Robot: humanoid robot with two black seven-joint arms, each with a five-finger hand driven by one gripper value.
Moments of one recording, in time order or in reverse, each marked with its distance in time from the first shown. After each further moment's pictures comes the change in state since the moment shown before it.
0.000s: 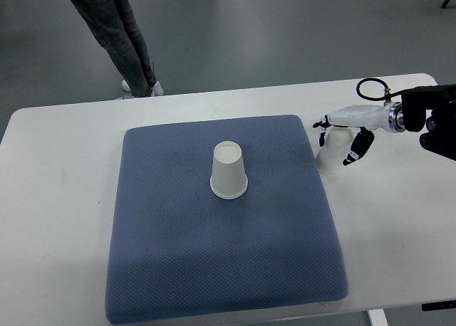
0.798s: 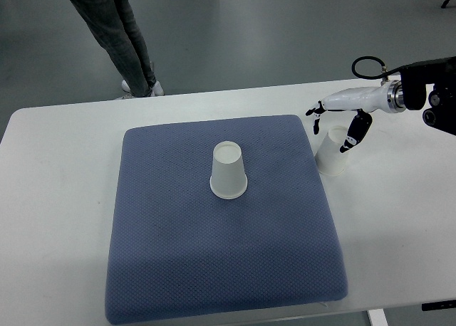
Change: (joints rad) left arm 0.000 0.000 0.000 0.000 0.000 0.000 0.000; right arm 0.114 -0.047 0.002 0.093 -0.002 0.101 0.000
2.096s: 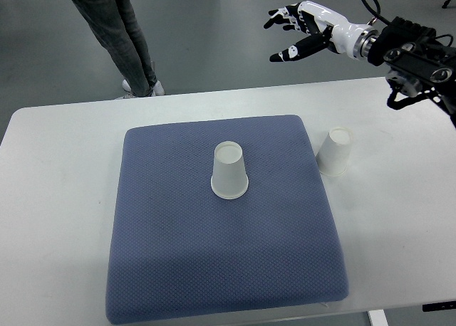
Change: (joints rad) left arm 0.000 0.000 0.000 0.000 0.000 0.000 0.000; right arm 0.035 0.177 0.109 -0.256 0.771 0.038 0.016
